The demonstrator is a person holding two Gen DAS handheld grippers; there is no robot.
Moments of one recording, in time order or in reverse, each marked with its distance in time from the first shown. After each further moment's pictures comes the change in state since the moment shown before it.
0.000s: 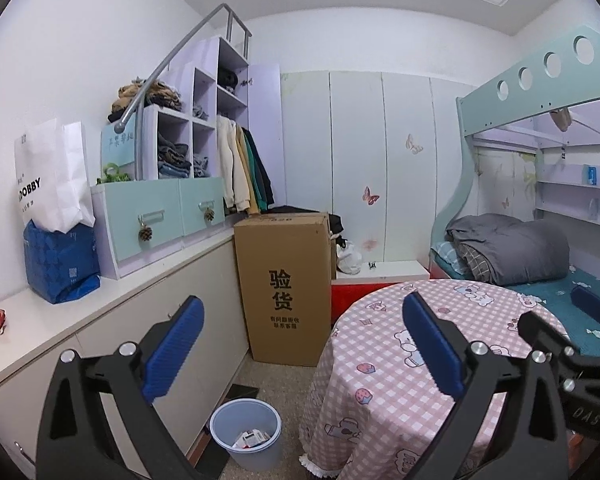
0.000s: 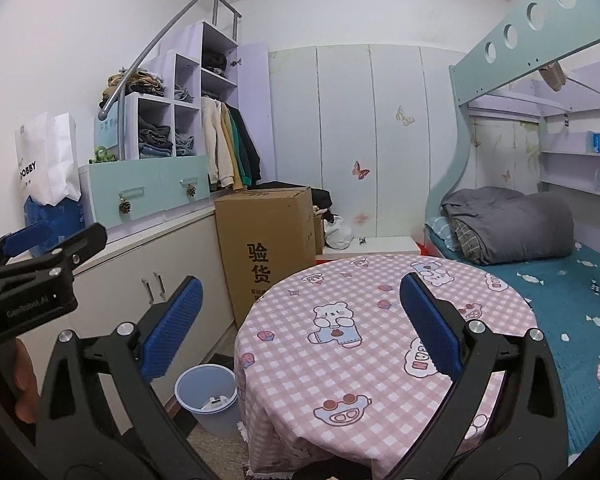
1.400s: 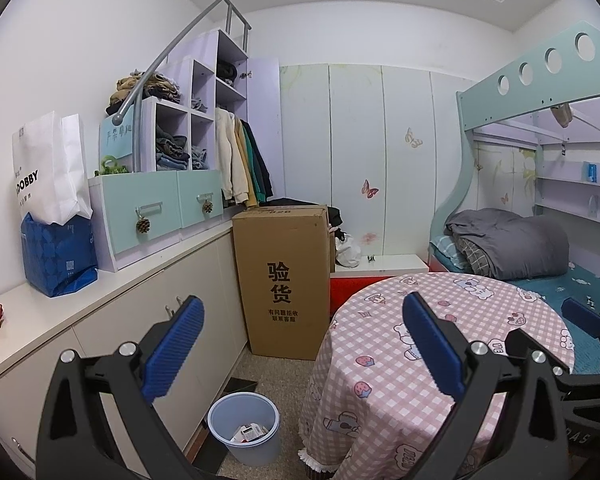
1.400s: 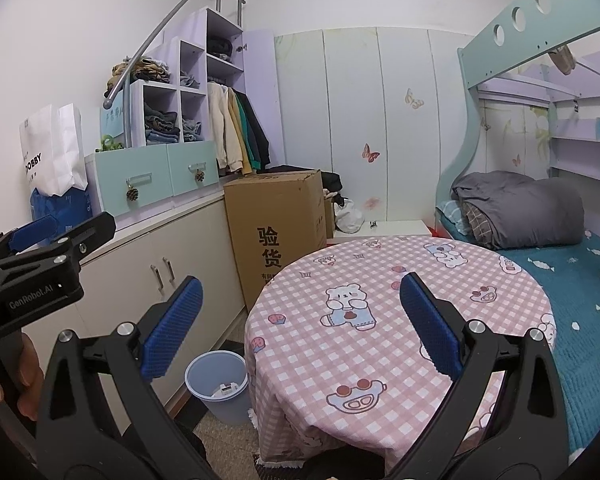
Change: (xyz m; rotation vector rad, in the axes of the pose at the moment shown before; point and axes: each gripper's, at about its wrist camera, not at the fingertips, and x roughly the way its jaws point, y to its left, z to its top) left arm 0.008 0.000 -0.007 -0.004 0.029 -0.003; right arm 0.012 -0.002 -0.011 0.012 0.058 0.037
